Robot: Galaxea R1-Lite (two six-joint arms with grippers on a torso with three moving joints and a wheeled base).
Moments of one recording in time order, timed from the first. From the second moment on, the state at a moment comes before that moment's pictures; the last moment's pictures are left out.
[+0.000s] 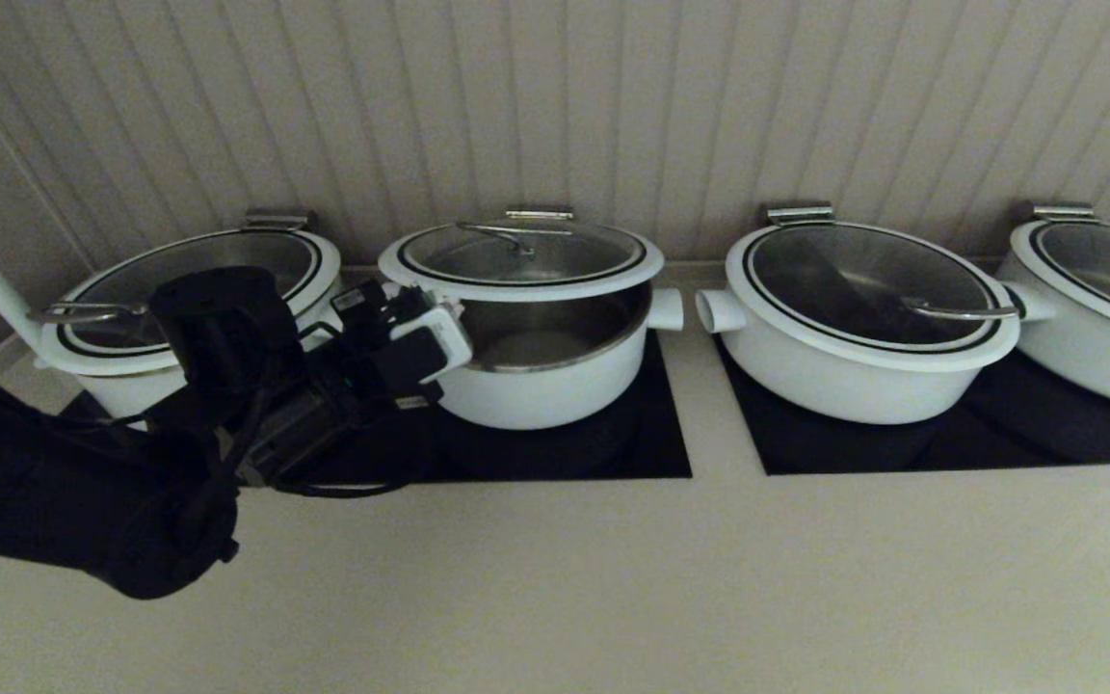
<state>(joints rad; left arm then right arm) -0.38 1.82 -0.73 -1.14 -0.10 1.05 -0.01 0.00 0.00 0.01 0.03 -0.03</state>
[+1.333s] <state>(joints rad) -0.28 1.82 -0.83 -1.08 -0.03 1.08 -0.01 0.00 0.00 0.01 0.03 -0.03</state>
